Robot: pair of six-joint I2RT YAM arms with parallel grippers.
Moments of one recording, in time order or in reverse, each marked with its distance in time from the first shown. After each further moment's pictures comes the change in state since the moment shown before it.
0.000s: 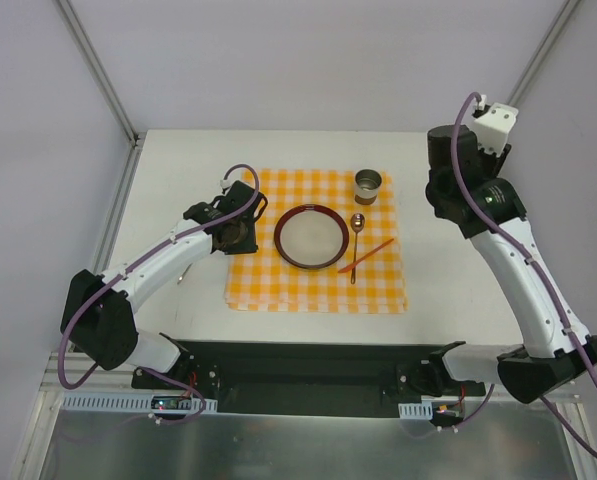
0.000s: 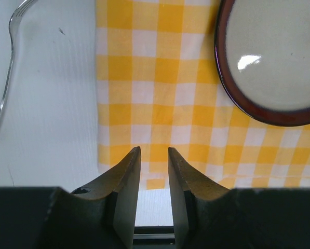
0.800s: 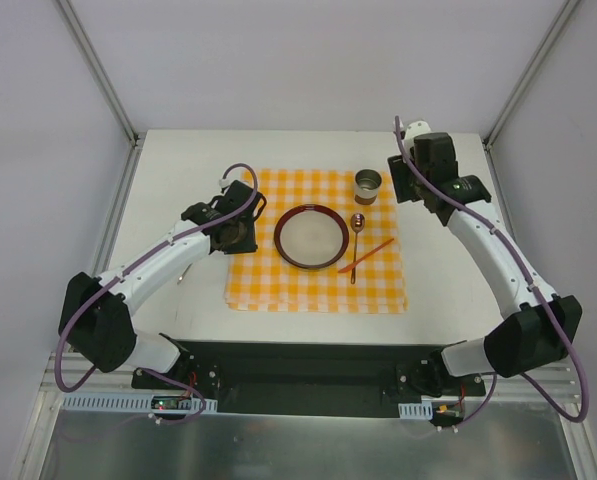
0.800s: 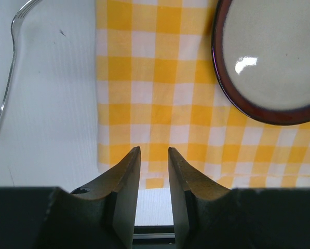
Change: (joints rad) left arm 0.000 -0.014 0.000 0.000 0.000 -0.001; right arm -0.107 0.116 -0.201 0.251 -0.859 -0.517
